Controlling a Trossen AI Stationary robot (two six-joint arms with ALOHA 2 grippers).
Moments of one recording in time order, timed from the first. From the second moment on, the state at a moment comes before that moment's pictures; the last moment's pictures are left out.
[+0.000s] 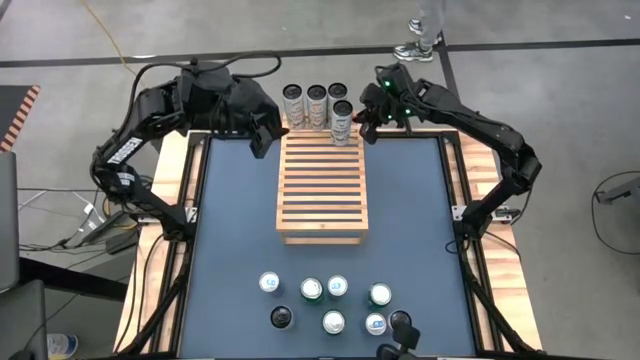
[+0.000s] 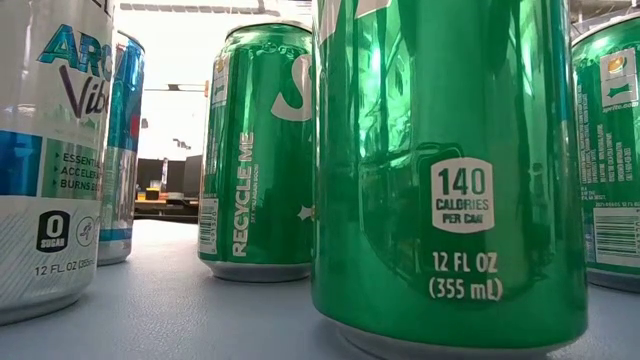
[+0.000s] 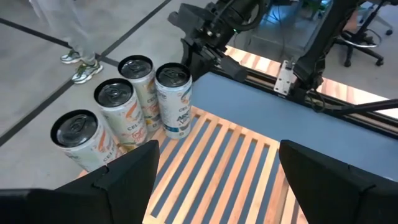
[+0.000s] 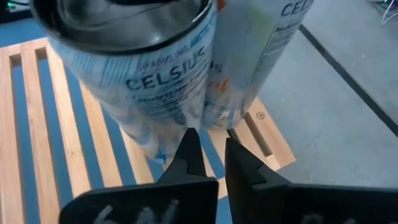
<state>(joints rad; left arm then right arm) 0.32 1.51 2.15 -1.08 -0.11 -0.11 -0.67 1.58 1.58 -0.72 -0.13 -0.21</state>
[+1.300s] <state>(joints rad) 0.36 1.51 2.13 -1.14 0.08 0.00 -0.66 1.57 1.66 -0.72 -0.12 -0.19</state>
